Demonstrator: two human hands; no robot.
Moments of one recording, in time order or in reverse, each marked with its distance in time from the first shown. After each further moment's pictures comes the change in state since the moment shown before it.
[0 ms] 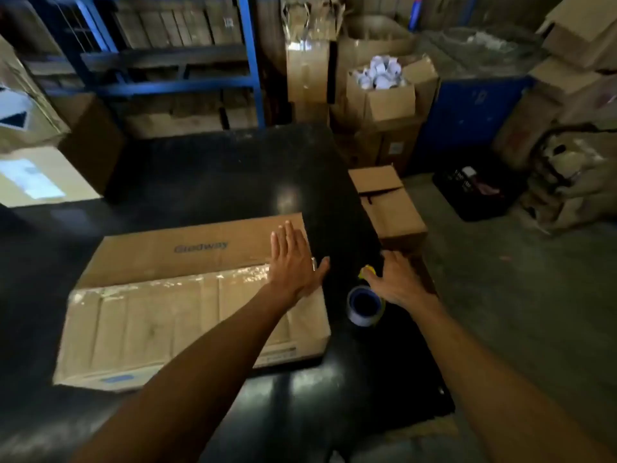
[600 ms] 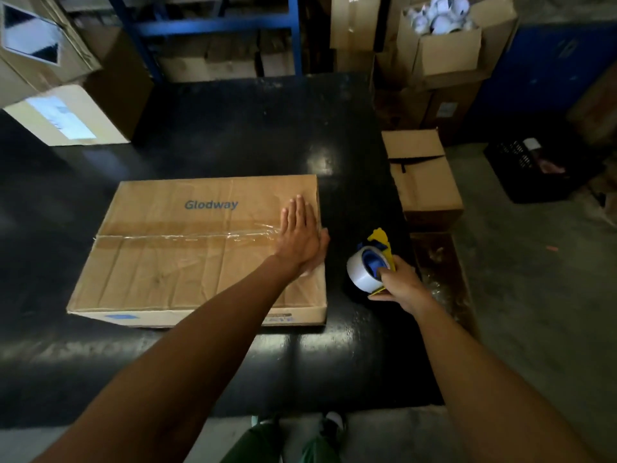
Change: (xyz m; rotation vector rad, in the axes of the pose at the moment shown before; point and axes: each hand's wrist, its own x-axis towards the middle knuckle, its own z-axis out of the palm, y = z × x) left_hand 0.003 0.003 0.019 -0.033 -0.089 -0.075; right_hand 0.010 0.031 0.050 0.837 -0.272 0.220
